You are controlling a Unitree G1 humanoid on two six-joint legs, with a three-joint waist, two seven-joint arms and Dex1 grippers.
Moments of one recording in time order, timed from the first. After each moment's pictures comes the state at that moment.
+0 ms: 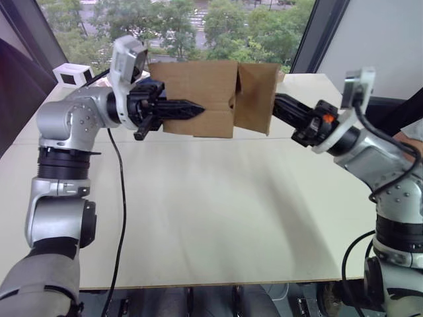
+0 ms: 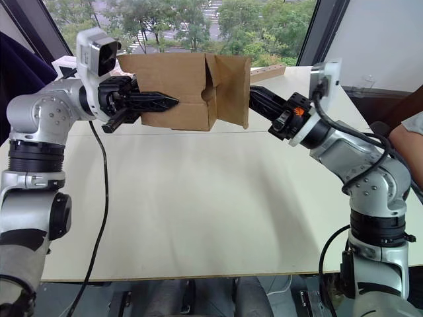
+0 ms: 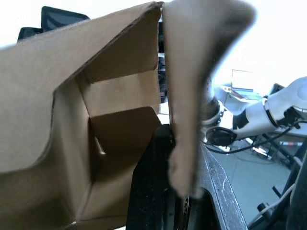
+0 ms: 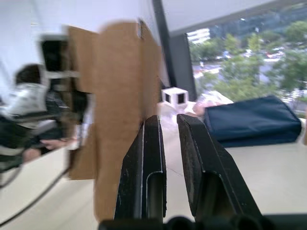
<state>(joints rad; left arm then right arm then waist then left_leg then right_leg) -1.11 0.61 0.02 0.33 -0.69 0.80 -1.51 -0.59 -0.63 -0.24 -0.33 1.14 0.75 0.51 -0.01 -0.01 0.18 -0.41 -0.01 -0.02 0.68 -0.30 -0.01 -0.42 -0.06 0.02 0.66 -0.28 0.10</state>
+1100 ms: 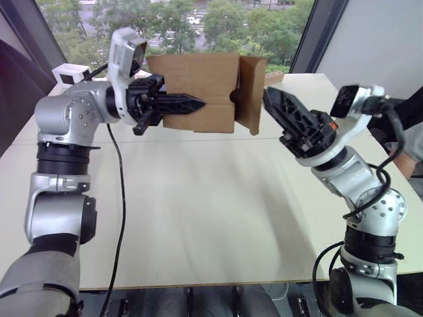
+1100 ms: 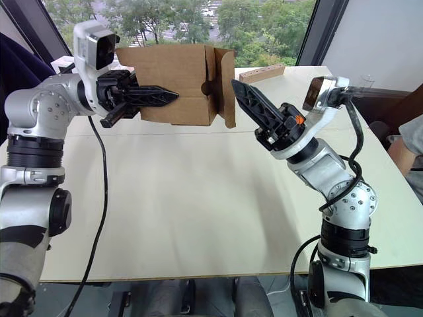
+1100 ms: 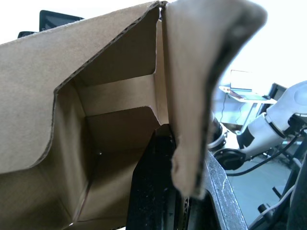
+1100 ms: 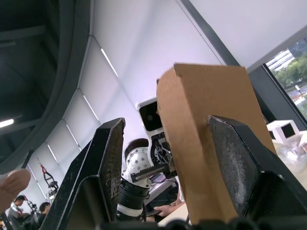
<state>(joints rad) -1.14 0.61 0.02 0.35 -0.68 0.80 -1.52 -0.53 -0.37 -0.26 -0.32 1.51 0.76 0.43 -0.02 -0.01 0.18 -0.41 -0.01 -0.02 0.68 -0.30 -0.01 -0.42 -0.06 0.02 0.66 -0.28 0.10</state>
